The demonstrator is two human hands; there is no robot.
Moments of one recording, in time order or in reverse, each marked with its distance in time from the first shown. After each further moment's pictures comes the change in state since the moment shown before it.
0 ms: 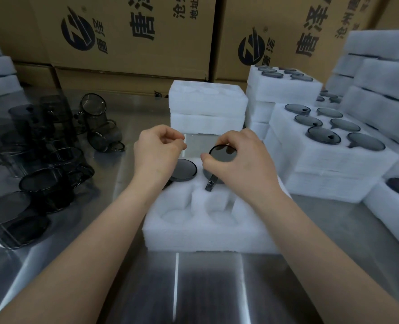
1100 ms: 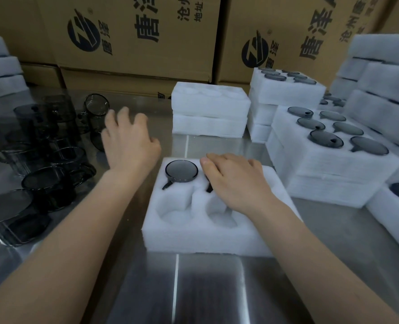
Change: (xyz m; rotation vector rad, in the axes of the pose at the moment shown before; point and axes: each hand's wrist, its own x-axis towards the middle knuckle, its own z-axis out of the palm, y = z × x) left_hand 0.040 -0.029 -0.024 0.916 0.195 0.251; right_hand -0.005 0.000 0.009 -0.345 -0.362 -0.022
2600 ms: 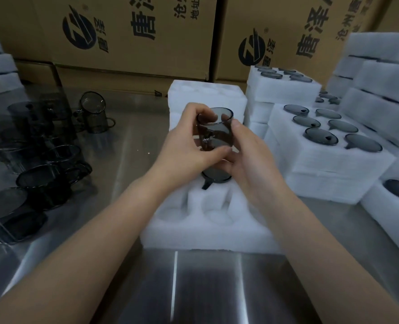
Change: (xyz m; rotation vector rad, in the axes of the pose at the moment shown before) left_hand -0.041 0.068 -0.025 -1.132 -0.359 0.273; right_hand 0.006 0.010 -0.014 1.497 0.123 0.001
